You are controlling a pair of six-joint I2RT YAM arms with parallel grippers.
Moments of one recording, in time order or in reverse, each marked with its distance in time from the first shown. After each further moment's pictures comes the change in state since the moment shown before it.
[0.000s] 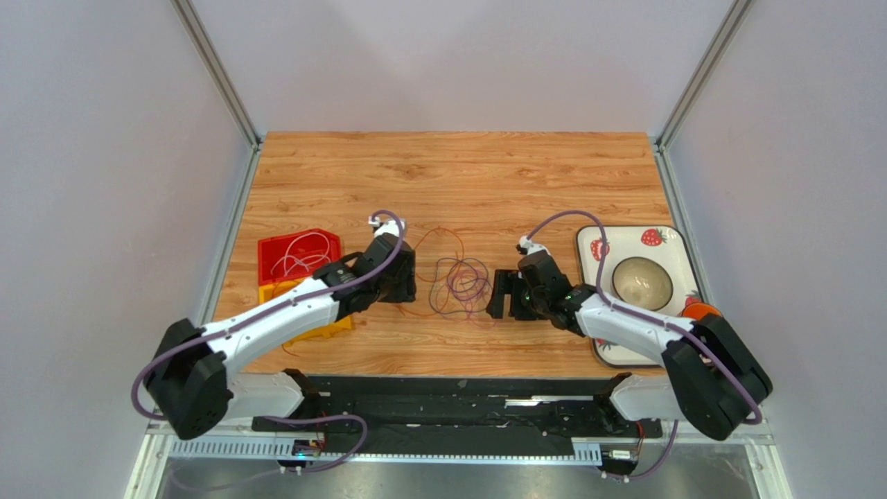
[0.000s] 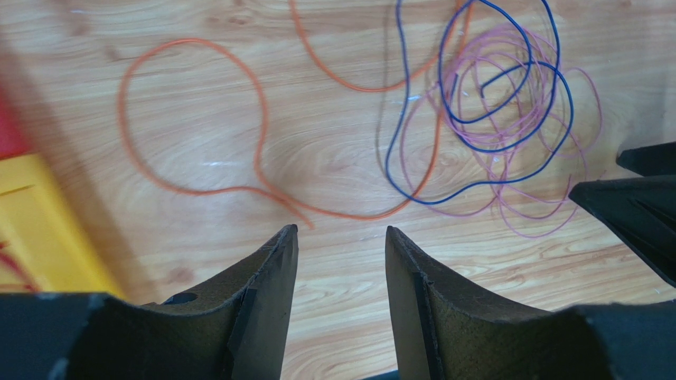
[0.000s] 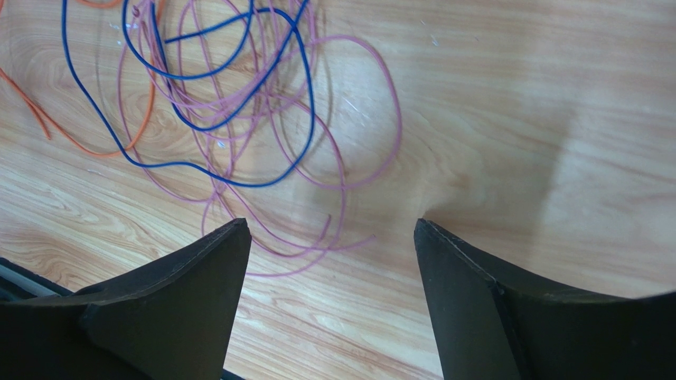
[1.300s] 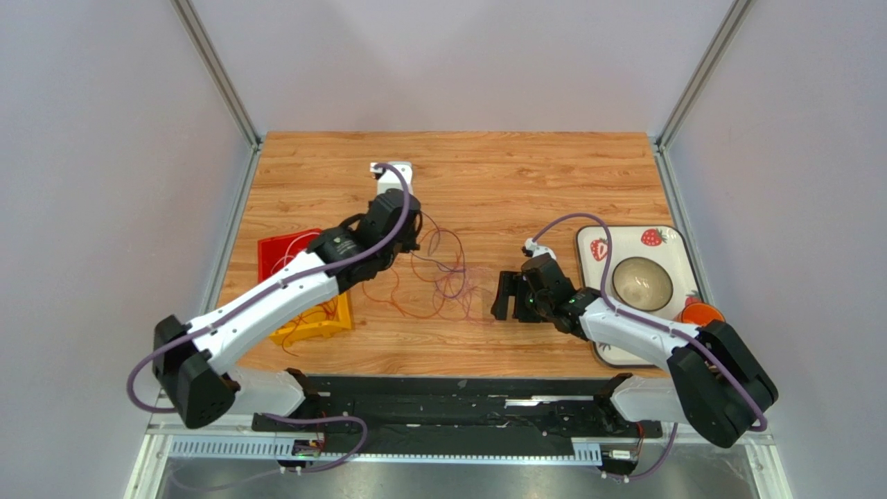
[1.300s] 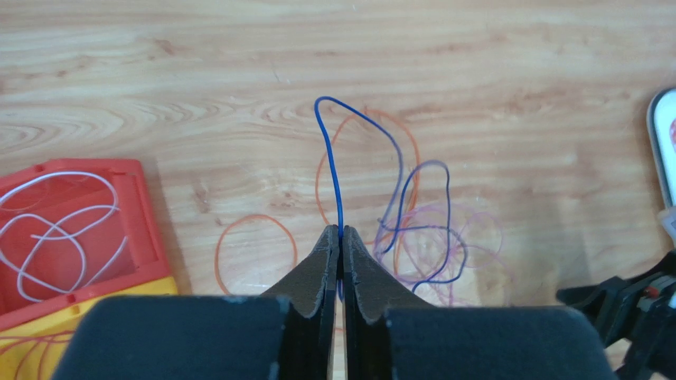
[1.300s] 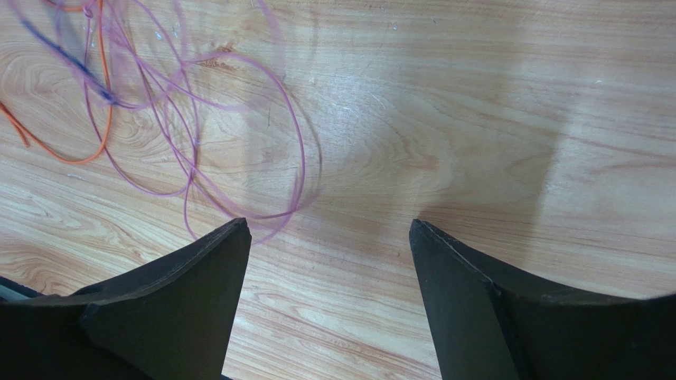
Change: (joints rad) left arm -0.052 0.105 0.372 -0.056 -0.255 0.142; right arm 0.000 -0.056 -0.044 -0.014 0.044 0.018
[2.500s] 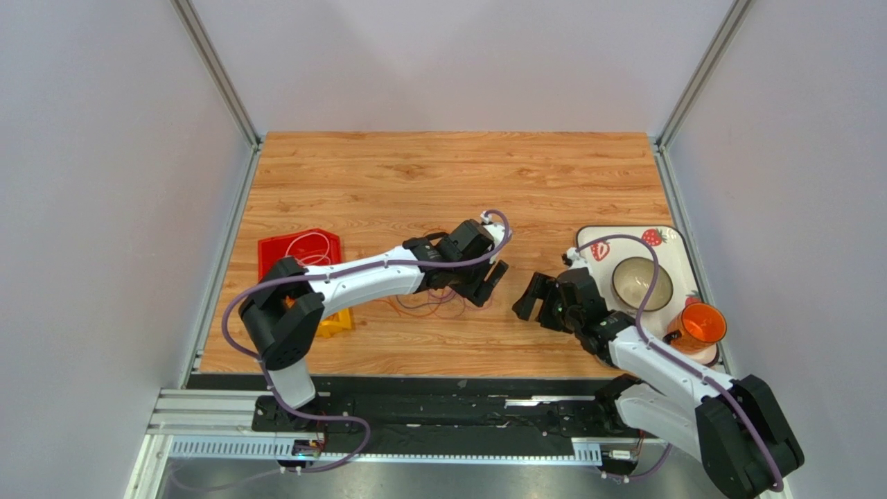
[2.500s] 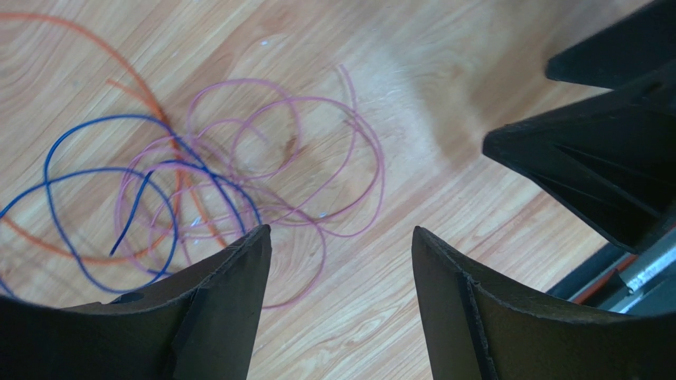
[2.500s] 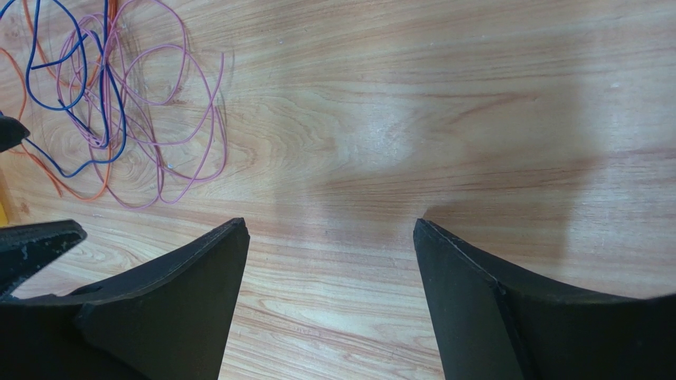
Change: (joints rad) left arm -0.137 0.422 0.068 0.102 0.451 0.224; right arm -0.151 -0.262 -0.191 0.045 -0.021 0.090
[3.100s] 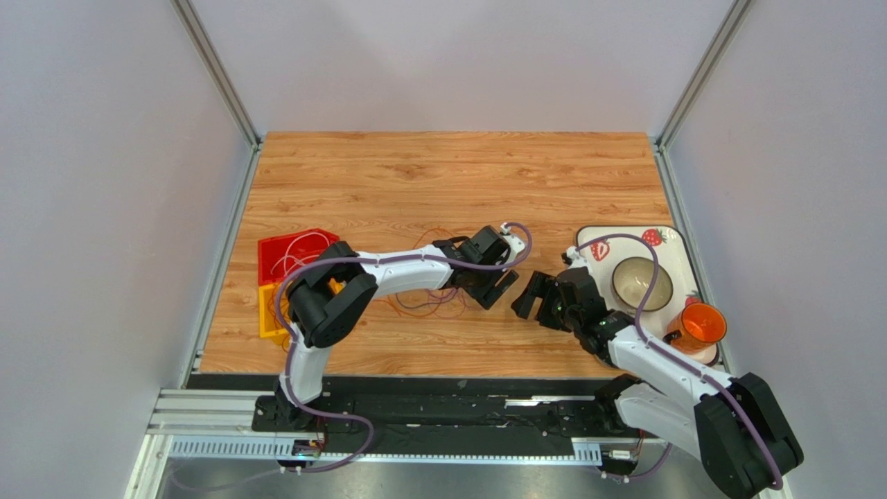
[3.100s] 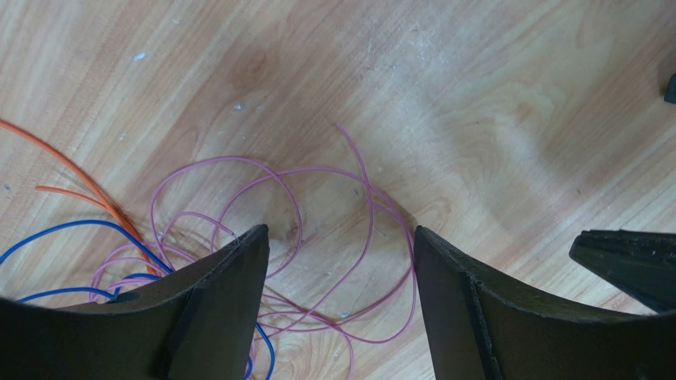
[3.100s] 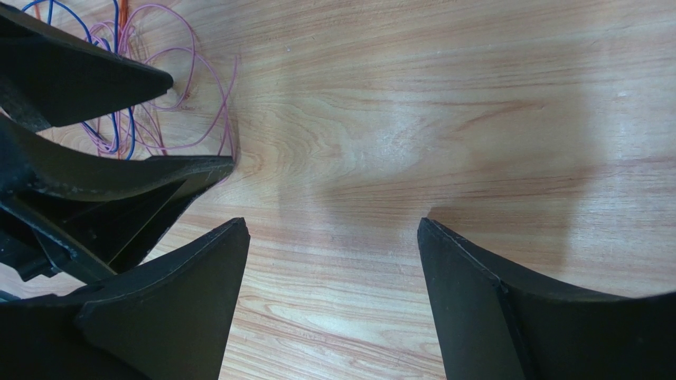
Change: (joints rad) left arm -0.002 0.255 0.094 0.087 0.034 0.156; right arm -0.002 0.004 -0.004 0.024 0.005 0.013
